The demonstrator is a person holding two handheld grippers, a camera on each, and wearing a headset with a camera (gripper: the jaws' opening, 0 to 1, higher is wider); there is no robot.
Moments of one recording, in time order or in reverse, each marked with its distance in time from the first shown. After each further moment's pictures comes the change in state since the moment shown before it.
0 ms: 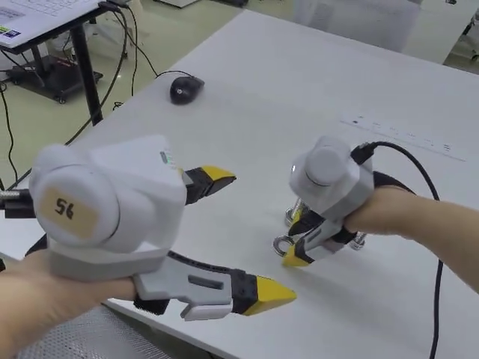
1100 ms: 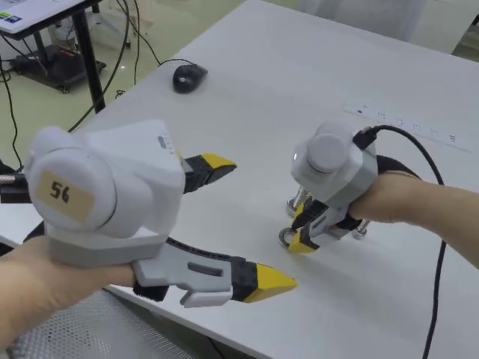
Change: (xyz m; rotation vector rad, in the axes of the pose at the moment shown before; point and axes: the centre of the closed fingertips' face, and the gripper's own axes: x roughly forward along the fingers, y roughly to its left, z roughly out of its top) left arm 0.000 -0.001 -0.003 -0.002 0.006 0.006; right arm -0.013 0.003 -0.009 -0.026 0.034 0.003
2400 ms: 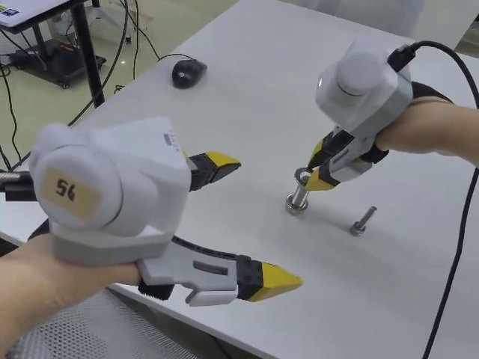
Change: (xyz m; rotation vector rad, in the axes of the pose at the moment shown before) left arm 0.005 -0.005 0.004 -0.007 -0.007 -0.003; right arm -0.056 -0.050 0.019 -0.049 -0.003 -0.110
